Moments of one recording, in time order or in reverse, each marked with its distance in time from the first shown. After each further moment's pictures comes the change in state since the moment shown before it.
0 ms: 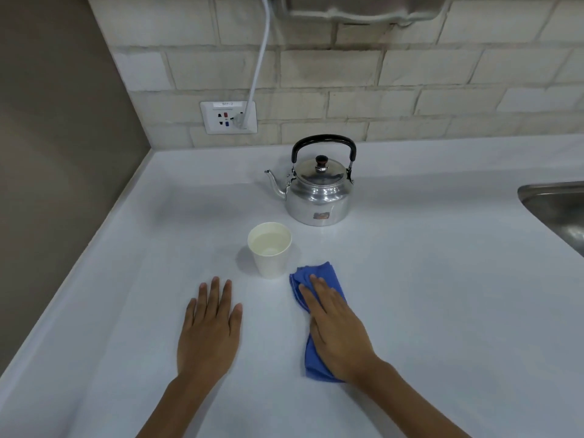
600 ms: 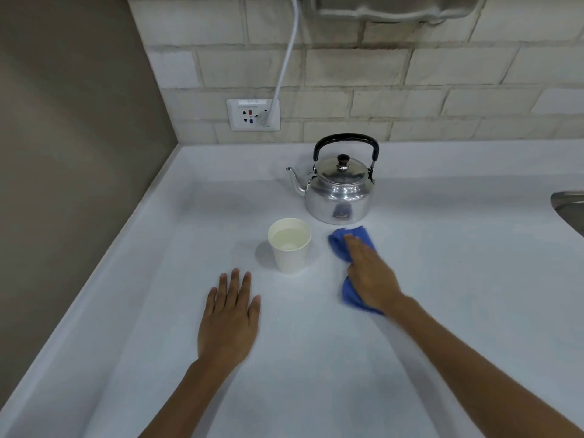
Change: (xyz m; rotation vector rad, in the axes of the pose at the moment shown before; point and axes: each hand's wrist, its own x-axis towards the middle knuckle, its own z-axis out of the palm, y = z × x) left_hand 0.001 0.001 0.001 0.019 -0.004 -0.029; right_hand 0.073 0.077 -0.012 0.048 -0.010 0.154
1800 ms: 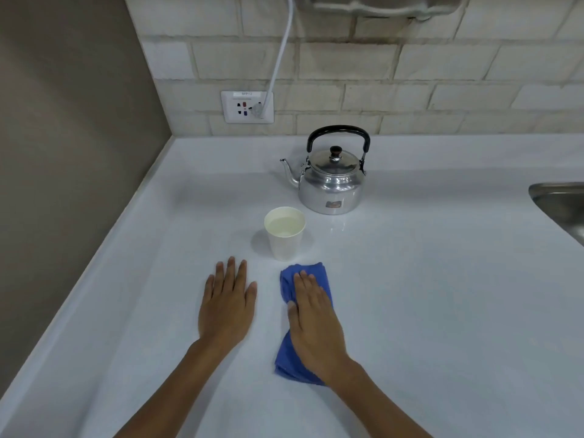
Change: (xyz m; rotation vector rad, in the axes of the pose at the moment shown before) left_hand 0.002 0.002 -0.008 -0.031 -0.060 -0.030; right_hand -0.096 -0.129 0.032 0.198 0.009 0.049
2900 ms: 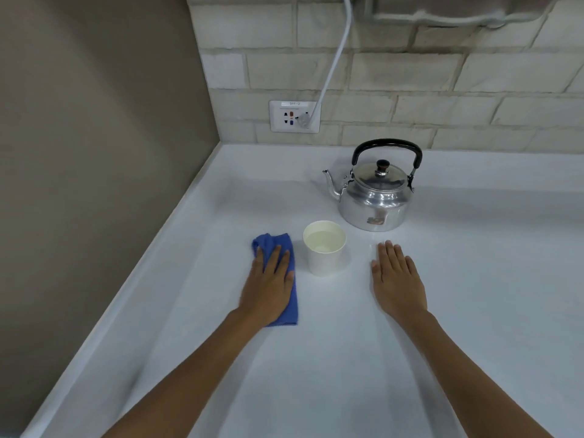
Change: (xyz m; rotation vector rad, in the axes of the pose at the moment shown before) left_hand 0.046 0.001 -0.017 0.213 0.062 0.283; right_hand 0.108 0.103 -0.035 -0.420 -0.031 0.125
